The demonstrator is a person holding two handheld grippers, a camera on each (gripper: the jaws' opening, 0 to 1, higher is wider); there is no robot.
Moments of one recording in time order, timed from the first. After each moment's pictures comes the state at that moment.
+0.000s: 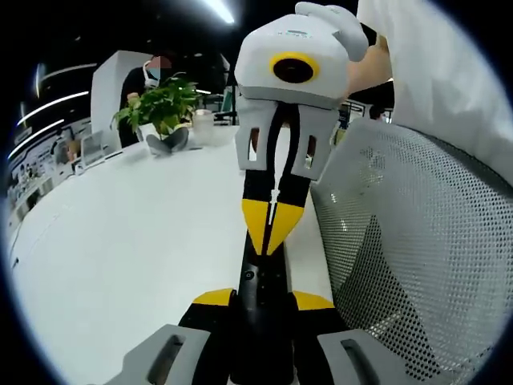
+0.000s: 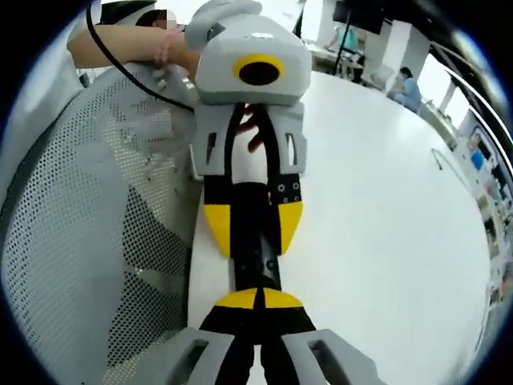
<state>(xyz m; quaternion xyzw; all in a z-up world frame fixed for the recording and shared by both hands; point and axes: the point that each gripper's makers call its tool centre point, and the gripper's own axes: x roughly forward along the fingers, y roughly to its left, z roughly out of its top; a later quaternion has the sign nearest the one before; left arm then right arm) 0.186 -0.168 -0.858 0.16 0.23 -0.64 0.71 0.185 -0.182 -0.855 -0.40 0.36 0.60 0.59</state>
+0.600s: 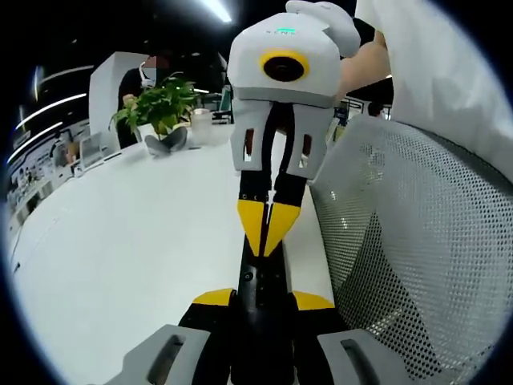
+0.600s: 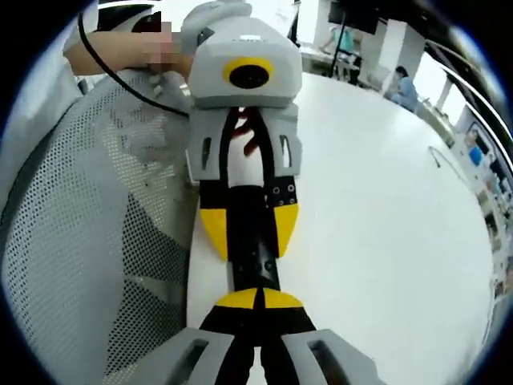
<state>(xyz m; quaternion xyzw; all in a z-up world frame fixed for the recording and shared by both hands) 0.186 -0.167 -0.857 0.17 0.23 -0.64 0.71 0.187 -0.183 -0.853 -0.35 0.34 0.62 0.62</state>
